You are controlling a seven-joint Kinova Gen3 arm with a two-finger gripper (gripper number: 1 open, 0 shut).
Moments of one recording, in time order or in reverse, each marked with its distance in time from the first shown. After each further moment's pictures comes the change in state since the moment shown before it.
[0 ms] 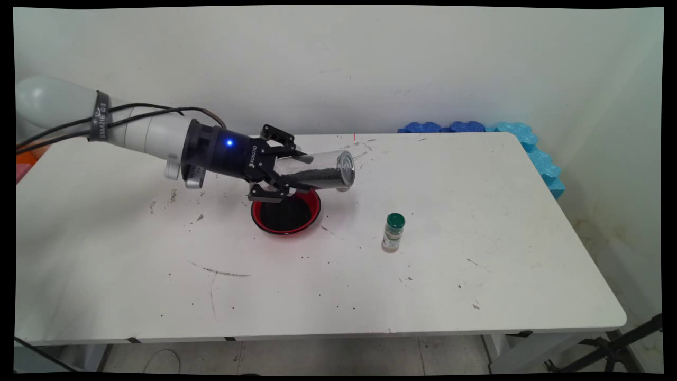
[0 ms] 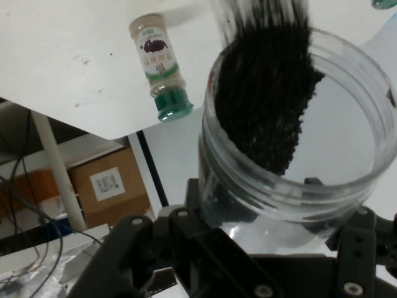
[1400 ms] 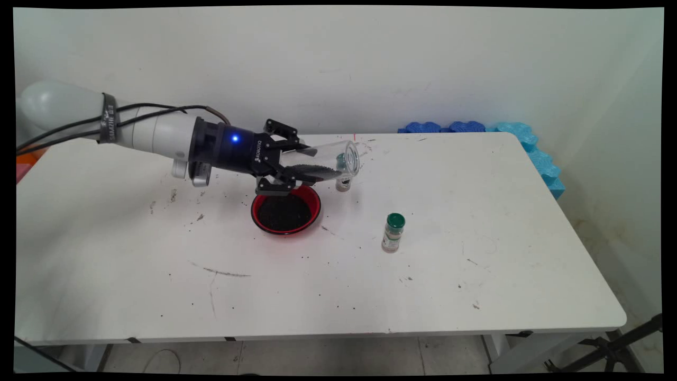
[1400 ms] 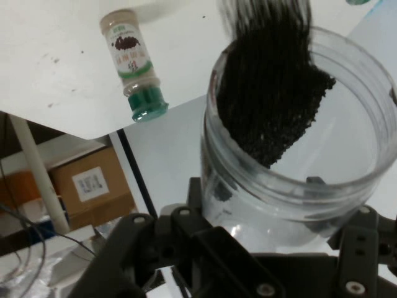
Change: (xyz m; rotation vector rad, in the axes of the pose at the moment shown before) arm 0.002 0.004 0.007 -0.047 -0.010 0.011
